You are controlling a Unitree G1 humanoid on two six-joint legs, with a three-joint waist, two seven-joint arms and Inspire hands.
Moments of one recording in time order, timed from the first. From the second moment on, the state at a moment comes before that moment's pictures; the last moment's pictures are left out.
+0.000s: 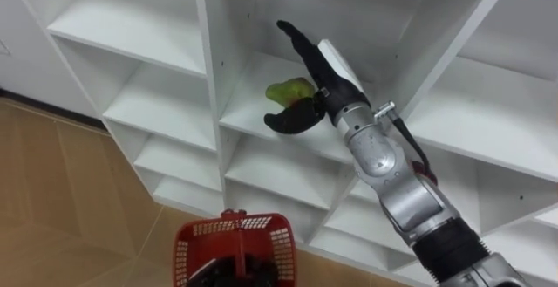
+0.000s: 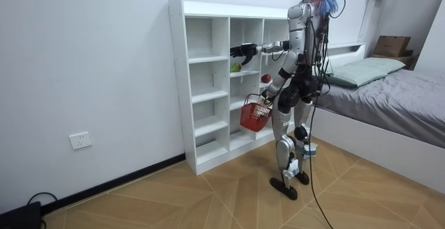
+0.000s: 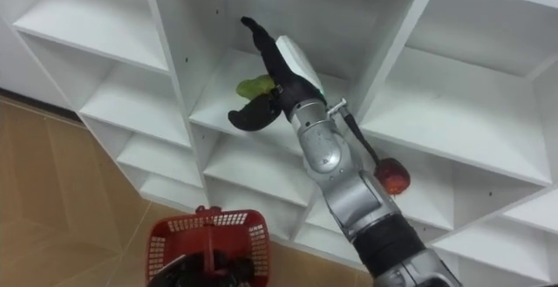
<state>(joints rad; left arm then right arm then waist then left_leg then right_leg) 0.09 0.18 -0.29 0.82 -0.48 0.00 -0.38 -0.44 -0.19 0.42 0.36 -0.25 0.03 -0.11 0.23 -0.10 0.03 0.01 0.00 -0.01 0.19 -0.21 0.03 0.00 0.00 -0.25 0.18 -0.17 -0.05</state>
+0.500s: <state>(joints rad) 0.09 0.17 -0.27 0.80 -0.44 0.02 -0.38 -0.46 -0.20 0.41 0.39 -0.33 0.04 -0.12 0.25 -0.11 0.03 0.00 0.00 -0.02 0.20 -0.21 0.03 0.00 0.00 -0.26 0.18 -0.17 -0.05</state>
